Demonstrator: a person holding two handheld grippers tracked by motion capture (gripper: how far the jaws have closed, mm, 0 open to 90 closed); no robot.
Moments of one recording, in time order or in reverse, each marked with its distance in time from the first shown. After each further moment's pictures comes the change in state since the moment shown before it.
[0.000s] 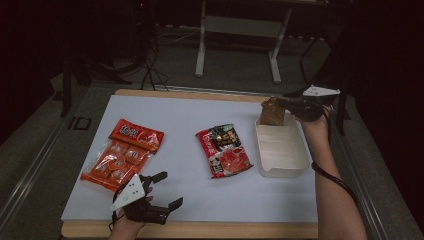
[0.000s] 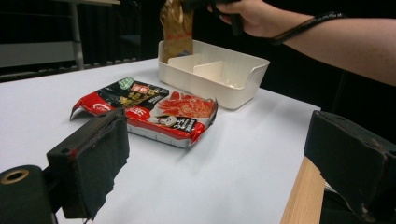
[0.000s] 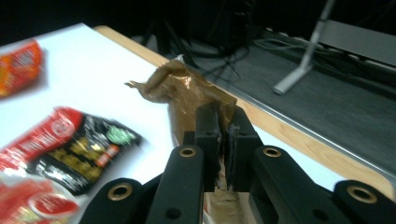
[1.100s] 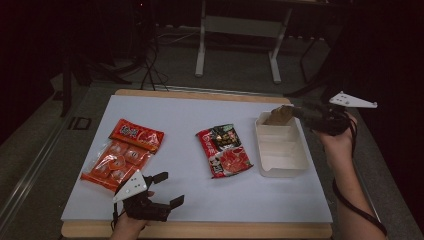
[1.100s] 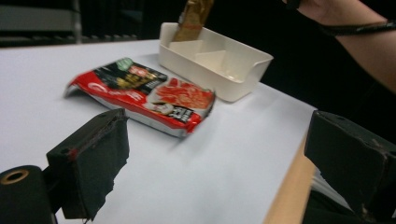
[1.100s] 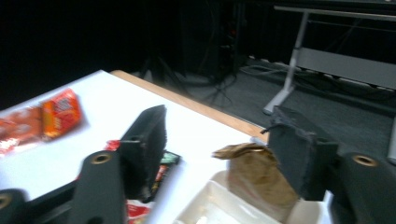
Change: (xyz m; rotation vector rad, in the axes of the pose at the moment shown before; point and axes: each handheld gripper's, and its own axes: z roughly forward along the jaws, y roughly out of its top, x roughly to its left) left arm -0.001 0.012 0.003 0.082 -0.003 -0.115; right arm 0.069 0.024 -0.096 -0.145 -0.059 0.079
